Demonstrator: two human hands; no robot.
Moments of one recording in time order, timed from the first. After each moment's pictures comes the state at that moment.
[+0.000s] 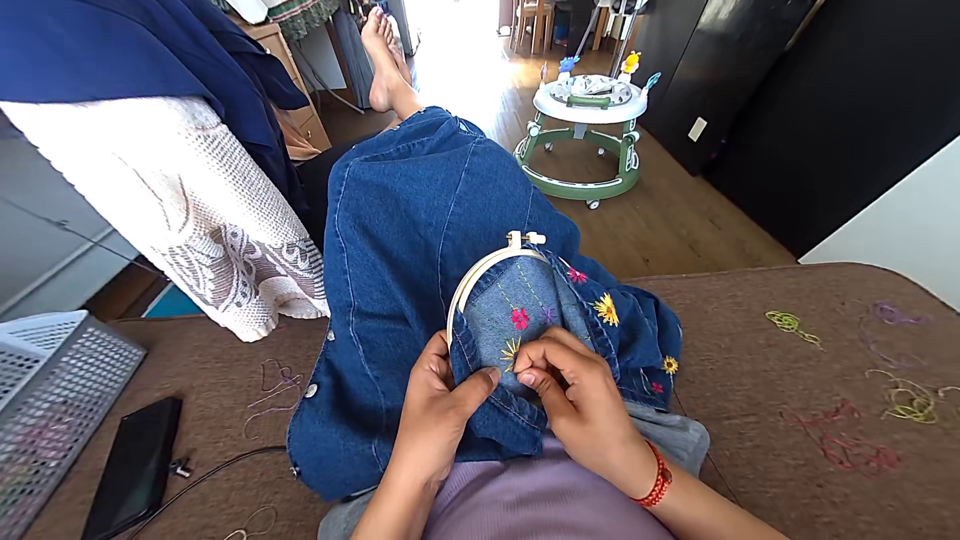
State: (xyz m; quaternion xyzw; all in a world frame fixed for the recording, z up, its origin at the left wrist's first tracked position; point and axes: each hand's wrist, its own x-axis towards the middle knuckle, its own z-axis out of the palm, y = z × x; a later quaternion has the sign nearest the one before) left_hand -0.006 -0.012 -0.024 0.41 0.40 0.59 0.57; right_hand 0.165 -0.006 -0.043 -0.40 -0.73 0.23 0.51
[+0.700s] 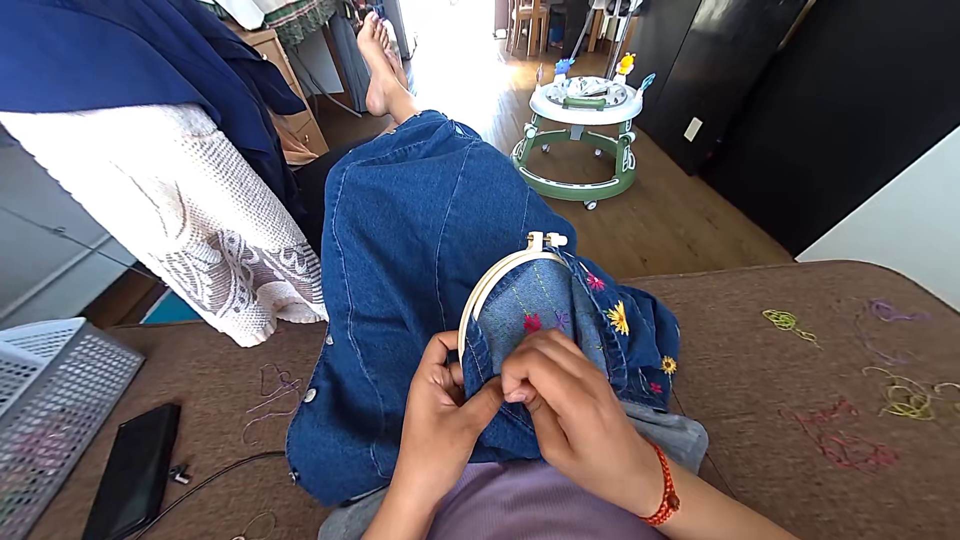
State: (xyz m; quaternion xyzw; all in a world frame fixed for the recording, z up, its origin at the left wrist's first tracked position) left_hand -0.002 -0.019 -0.025 0.50 0.36 0.60 0.51; right_hand 0.160 -0.011 -0.014 -0.31 -0.82 0.09 0.48
